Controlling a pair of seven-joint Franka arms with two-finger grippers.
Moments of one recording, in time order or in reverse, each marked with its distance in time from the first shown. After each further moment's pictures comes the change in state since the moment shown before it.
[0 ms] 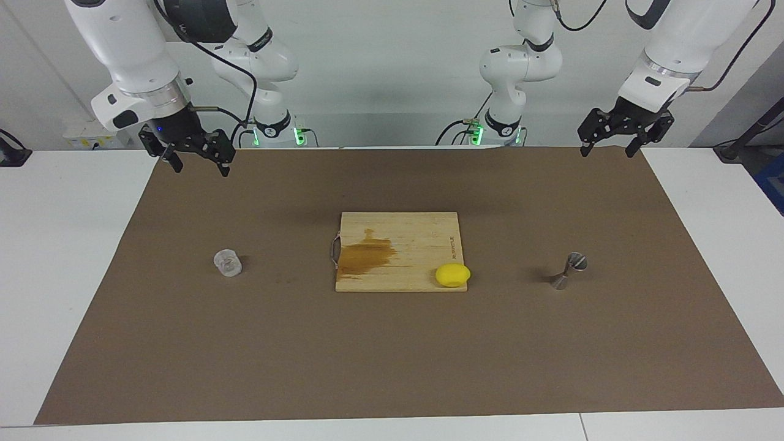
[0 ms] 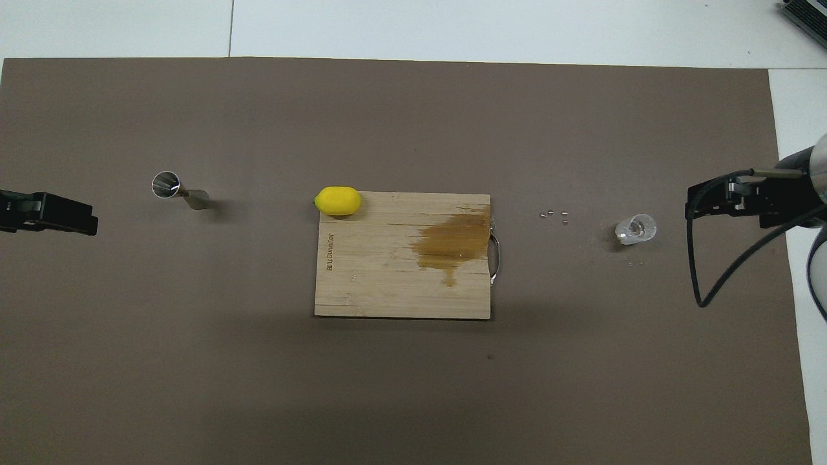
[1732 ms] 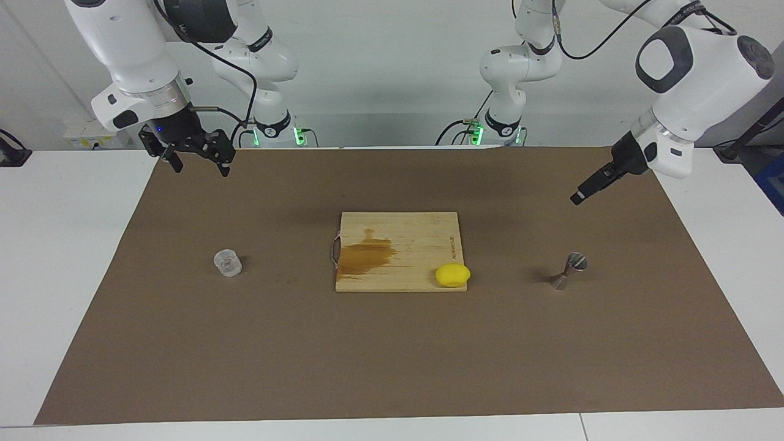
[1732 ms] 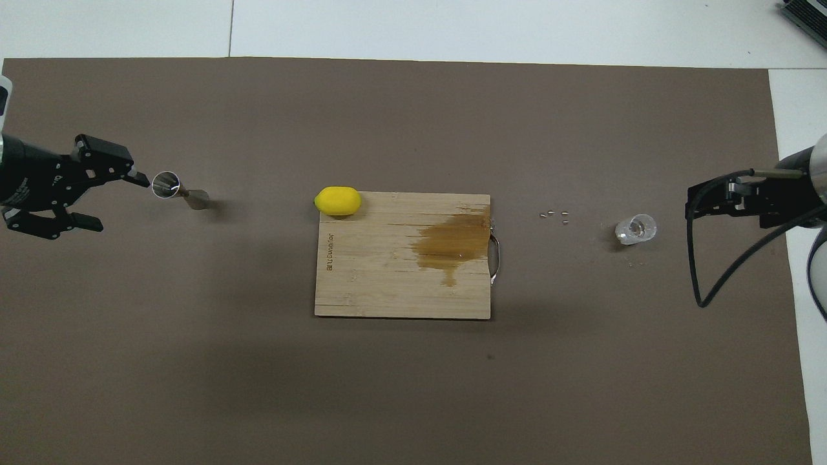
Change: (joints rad) left arm 0.088 0.156 0.027 -0.092 -0.365 0.192 -0.633; right arm 0.000 0.000 0.000 0.000 0.000 0.000 0.000
